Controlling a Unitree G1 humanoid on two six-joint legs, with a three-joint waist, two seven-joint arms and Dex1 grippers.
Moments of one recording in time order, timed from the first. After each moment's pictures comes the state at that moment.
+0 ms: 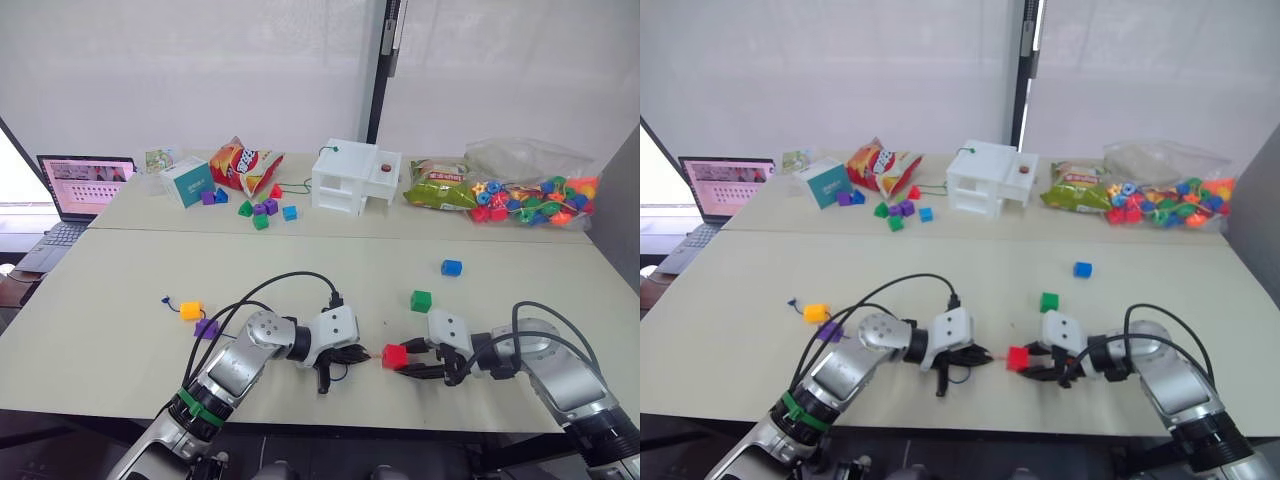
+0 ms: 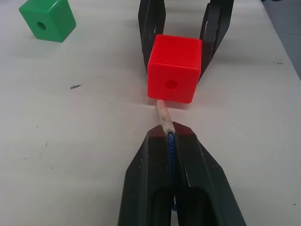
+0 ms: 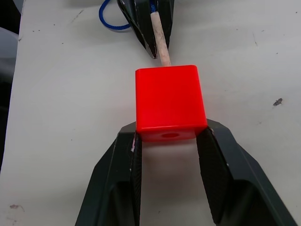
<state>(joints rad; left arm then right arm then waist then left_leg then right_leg) -0.50 0.34 -0.48 -0.03 -0.06 0.40 -1.02 -0.27 -0.80 0.18 -0.06 0.20 0.24 1.23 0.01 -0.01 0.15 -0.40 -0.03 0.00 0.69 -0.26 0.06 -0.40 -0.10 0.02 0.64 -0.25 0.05</state>
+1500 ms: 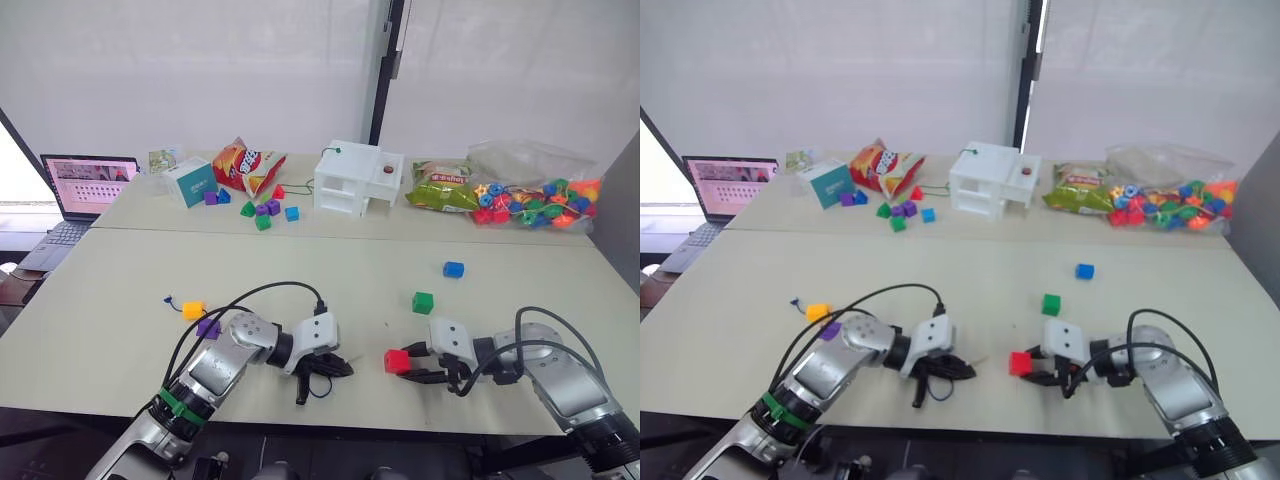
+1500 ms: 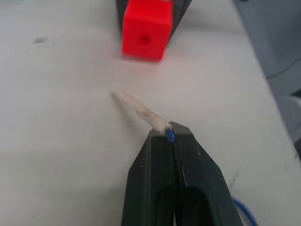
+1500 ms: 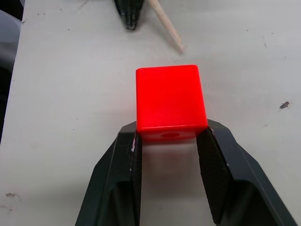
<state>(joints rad) -0.51 0.46 -0.47 -0.01 -0.11 0.41 -1.11 -0.23 -0.81 0.20 -0.05 0.17 0.15 1.22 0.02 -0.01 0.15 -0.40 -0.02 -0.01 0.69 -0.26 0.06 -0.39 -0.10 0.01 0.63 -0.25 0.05</state>
